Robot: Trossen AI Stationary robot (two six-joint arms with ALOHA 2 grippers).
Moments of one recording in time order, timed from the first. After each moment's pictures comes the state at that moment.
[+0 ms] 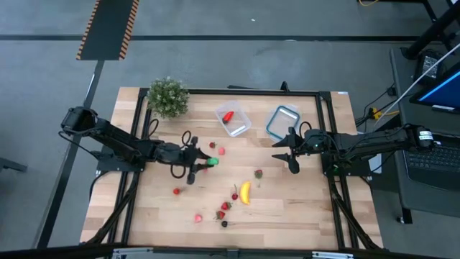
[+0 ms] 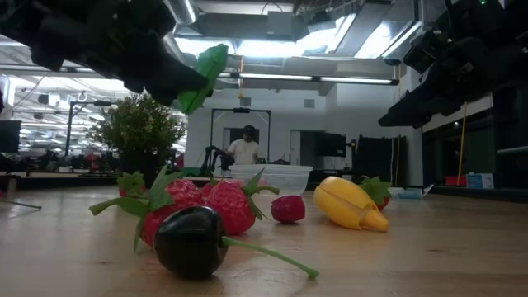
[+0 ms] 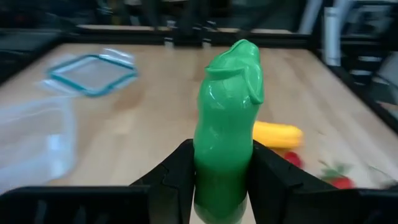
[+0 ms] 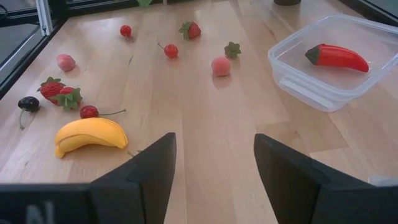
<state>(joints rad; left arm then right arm) -0.19 1.27 0.37 0.60 -0.23 -0.10 -0.04 0.82 0.24 0.15 -0.02 0.13</state>
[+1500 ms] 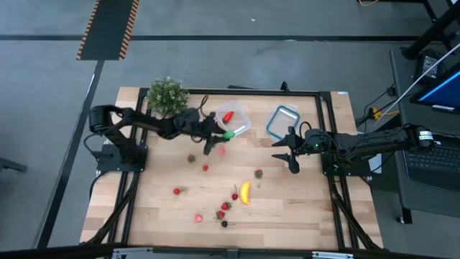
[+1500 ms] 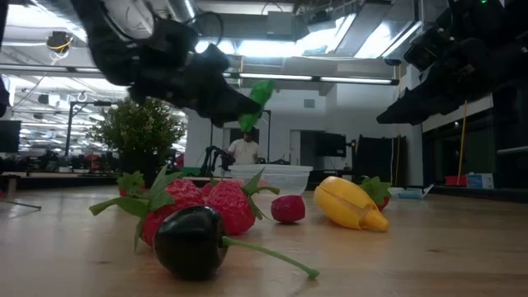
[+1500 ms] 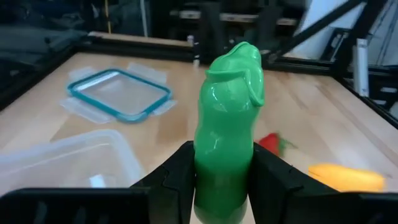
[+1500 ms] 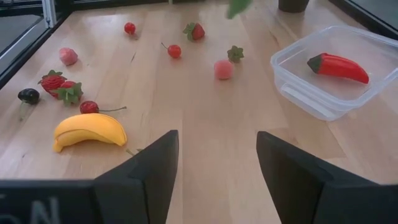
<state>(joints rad) 0.33 1.60 0.60 0.73 0.37 -0.02 -0.04 0.82 0.24 0.17 -0.02 0.07</state>
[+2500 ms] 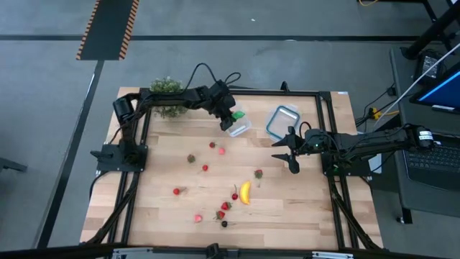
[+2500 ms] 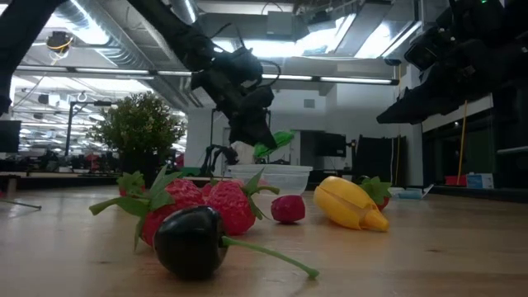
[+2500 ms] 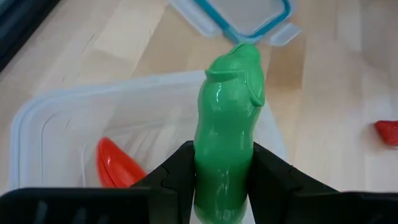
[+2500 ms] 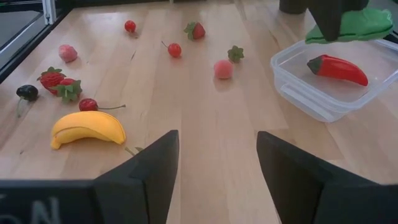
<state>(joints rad) 0.51 1.88 1.28 -0.27 0.31 0.01 -0.04 0.82 0.24 0.17 -0.02 0.05</state>
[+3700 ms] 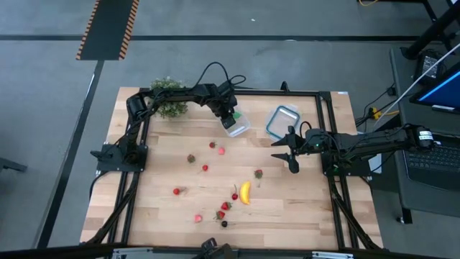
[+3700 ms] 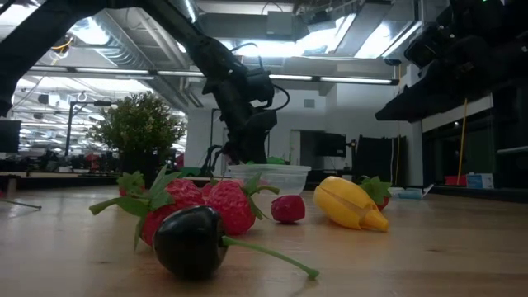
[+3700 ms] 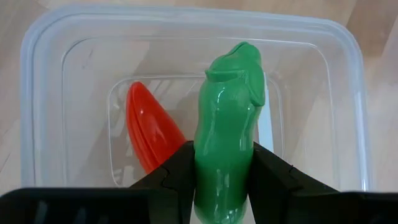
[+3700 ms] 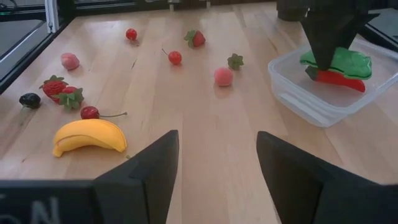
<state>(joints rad) 0.53 2.04 1.48 -0.57 0.23 -0.05 -0.04 0.82 0.24 0.19 -0.02 0.05</state>
